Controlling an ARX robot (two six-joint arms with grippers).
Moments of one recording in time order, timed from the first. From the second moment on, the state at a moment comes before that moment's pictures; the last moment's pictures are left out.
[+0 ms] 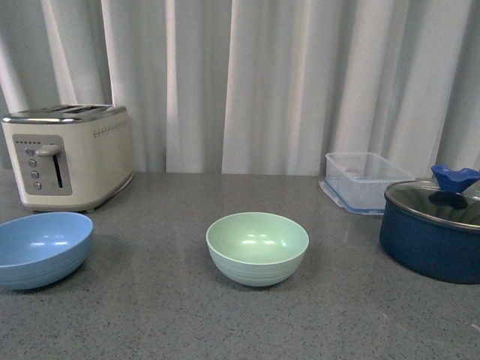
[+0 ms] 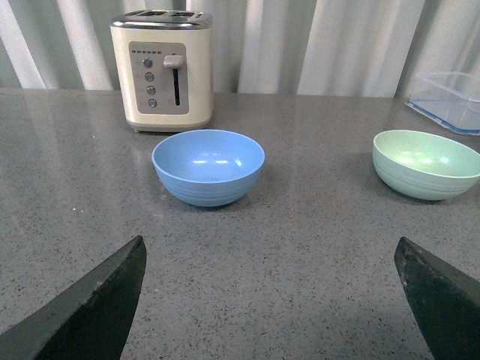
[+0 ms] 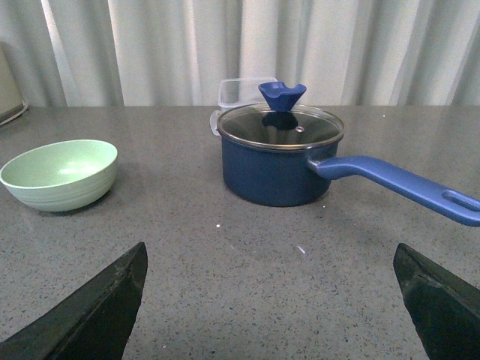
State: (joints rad) left arm 0.00 0.00 0.02 0.00 0.00 0.00; right arm 0.00 0.00 0.01 0.00 0.00 0.00
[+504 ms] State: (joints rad) left arm -0.01 0.47 0.27 -0.49 -0.32 -0.29; right arm 0.00 0.00 0.01 0.00 0.00 0.00
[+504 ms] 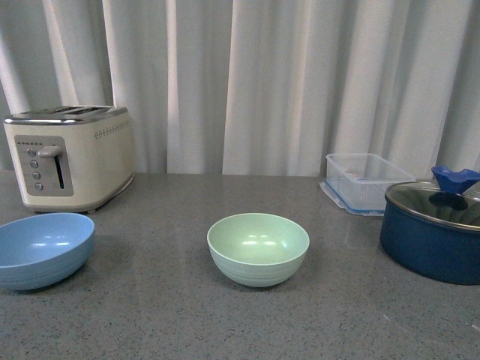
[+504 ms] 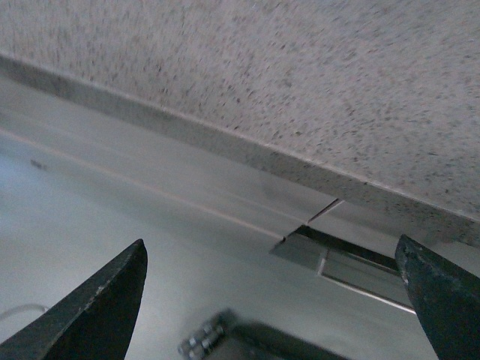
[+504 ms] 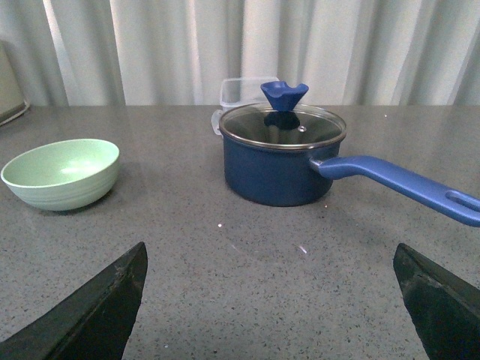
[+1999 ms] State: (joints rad) left arm 0.13 1.67 1.04 -0.07 -0.24 -0.21; right arm 0.00 0.00 0.01 0.00 0.00 0.00
